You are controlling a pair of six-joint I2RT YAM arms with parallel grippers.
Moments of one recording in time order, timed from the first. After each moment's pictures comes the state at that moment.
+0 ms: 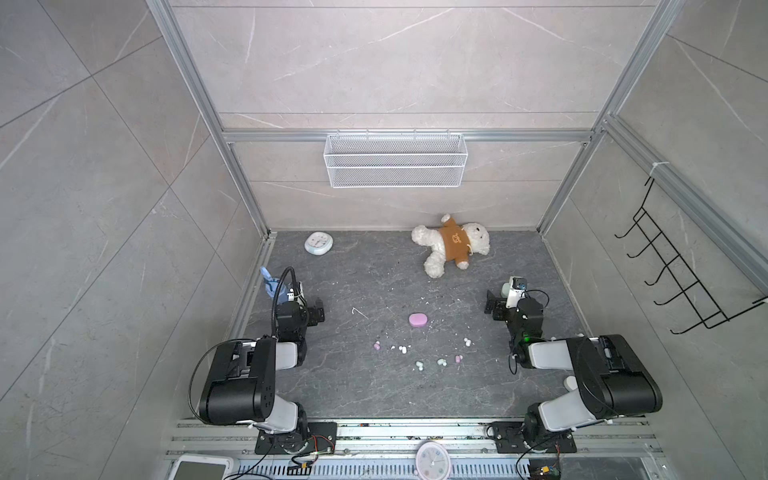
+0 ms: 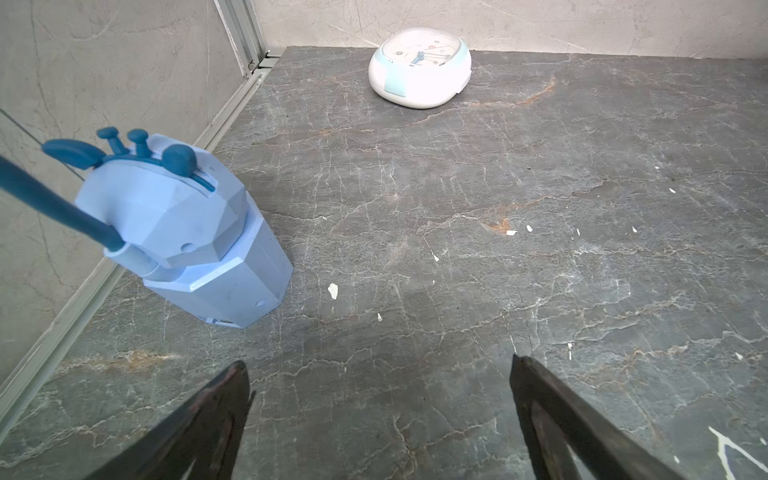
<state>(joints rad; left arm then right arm) 0.04 1.50 0.34 0.71 -0.06 0.01 0.06 1.52 0.33 0.88 0.12 0.03</state>
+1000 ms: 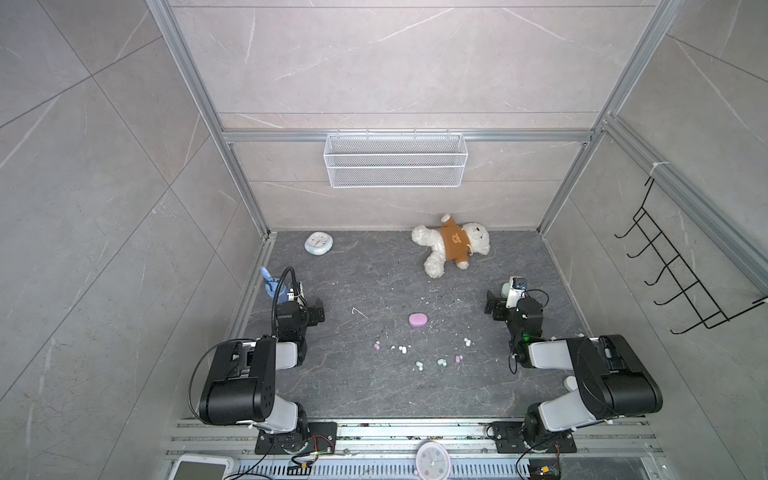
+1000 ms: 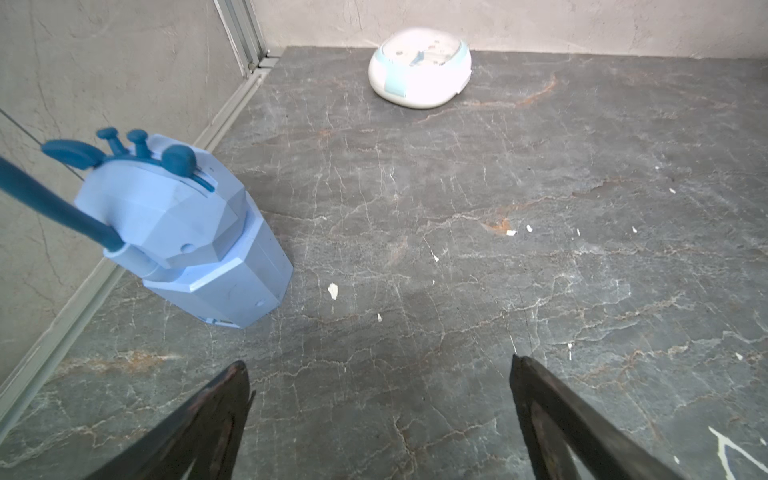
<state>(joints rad) 0.04 1.49 0.36 0.68 -0.06 0.01 0.06 1.50 0.36 0.79 0.15 0.05</state>
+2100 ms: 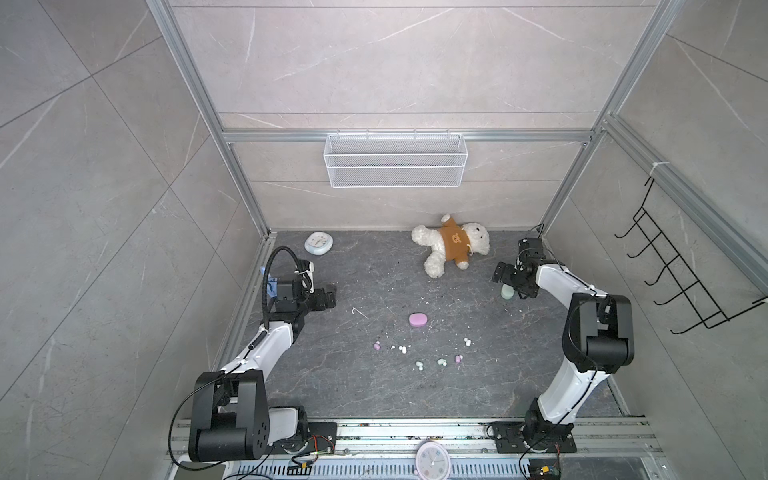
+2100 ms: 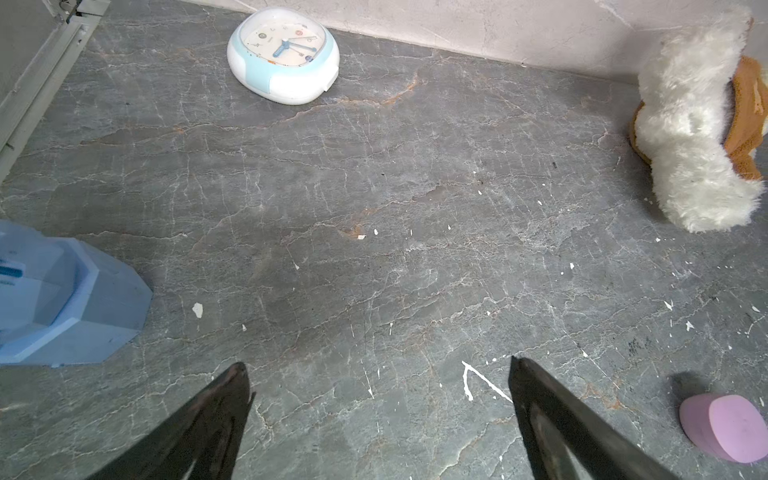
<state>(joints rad) -0.02 1.30 0.68 0.00 0.20 -0.10 -0.08 1.85 1.29 -0.54 0.04 0.34</state>
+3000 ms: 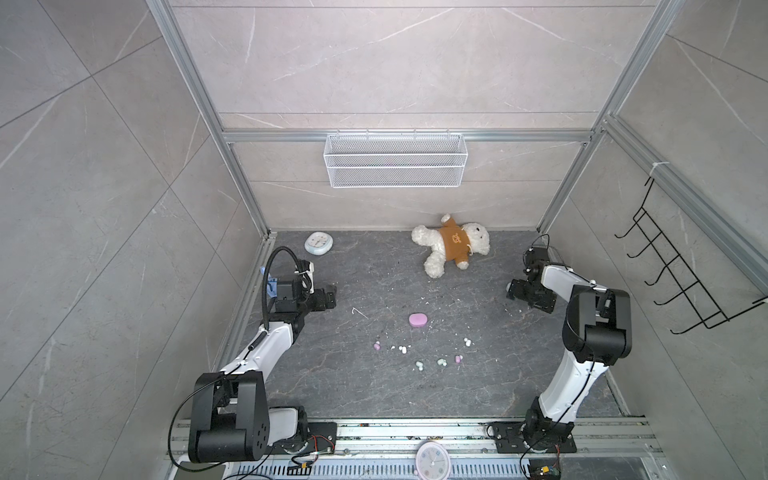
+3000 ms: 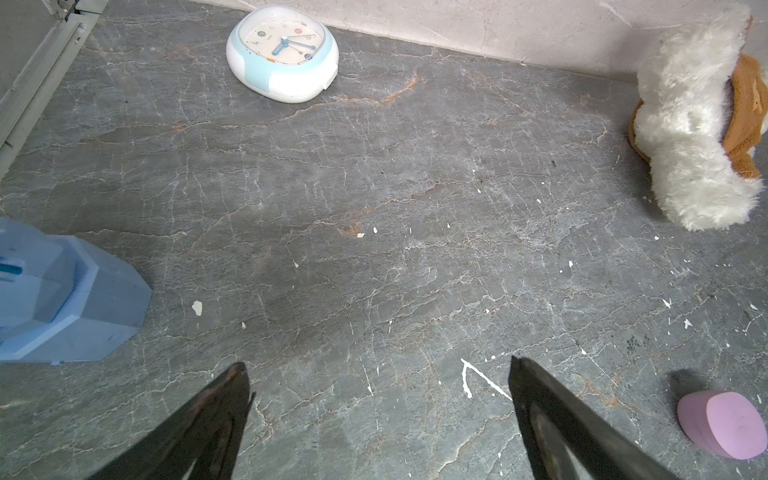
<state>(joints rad) -0.02 1.30 0.68 -0.01 0.20 -0.10 -0.17 1.90 1.27 -0.68 0.22 0.31</state>
